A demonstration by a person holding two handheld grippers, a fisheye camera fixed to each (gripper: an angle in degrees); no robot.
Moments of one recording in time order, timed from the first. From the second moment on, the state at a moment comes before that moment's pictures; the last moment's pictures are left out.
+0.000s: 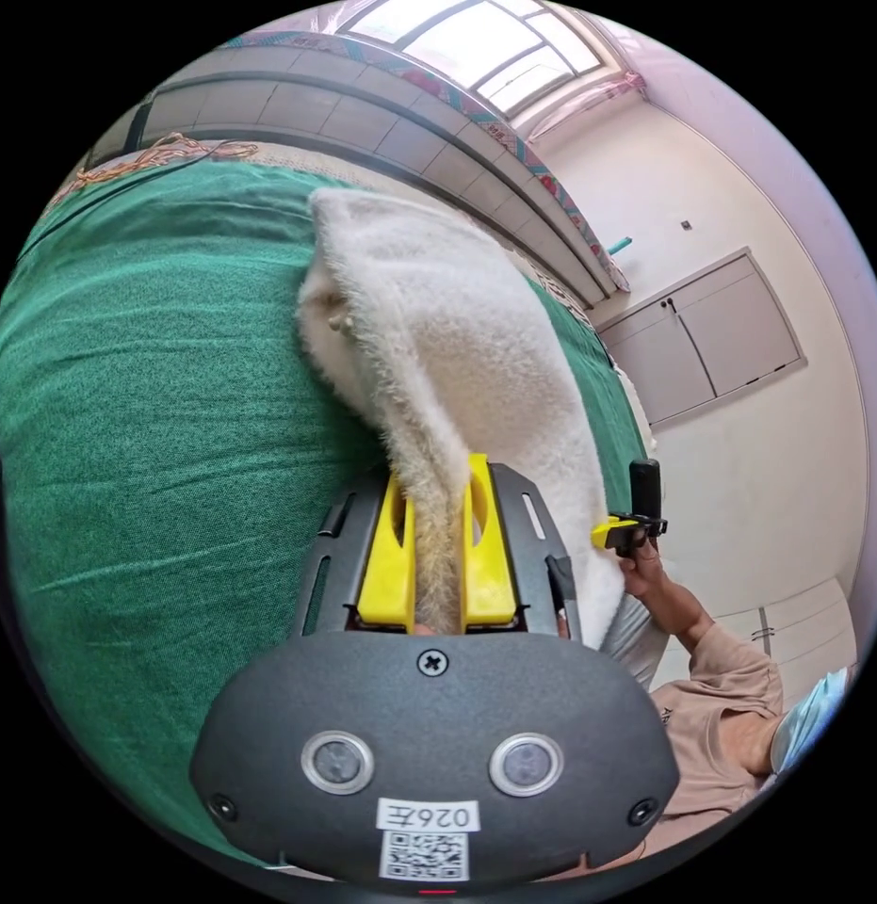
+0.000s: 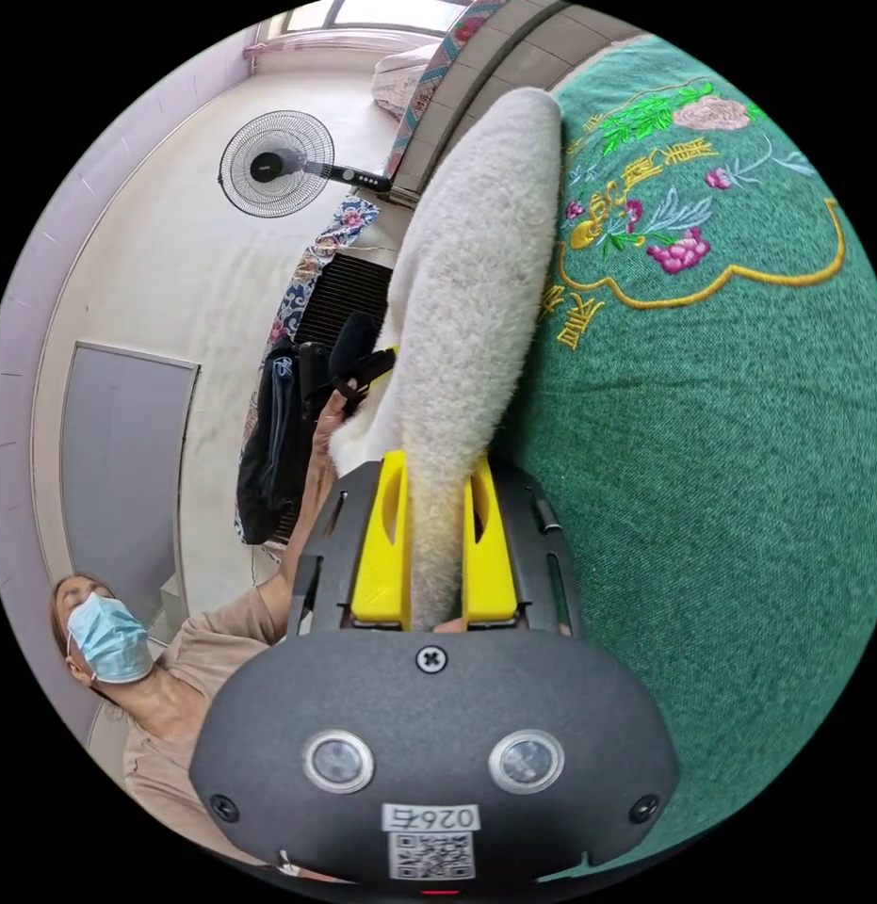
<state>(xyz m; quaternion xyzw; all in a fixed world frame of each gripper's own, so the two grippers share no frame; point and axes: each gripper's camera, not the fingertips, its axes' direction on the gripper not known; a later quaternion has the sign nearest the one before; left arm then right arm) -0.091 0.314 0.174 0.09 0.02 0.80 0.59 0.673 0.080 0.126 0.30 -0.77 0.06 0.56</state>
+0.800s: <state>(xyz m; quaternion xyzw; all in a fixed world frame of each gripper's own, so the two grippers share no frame) -0.211 0.275 0.051 0.23 -0.05 0.77 0.60 0.528 0.093 -0.020 0.26 -0.76 -0.03 0.59</state>
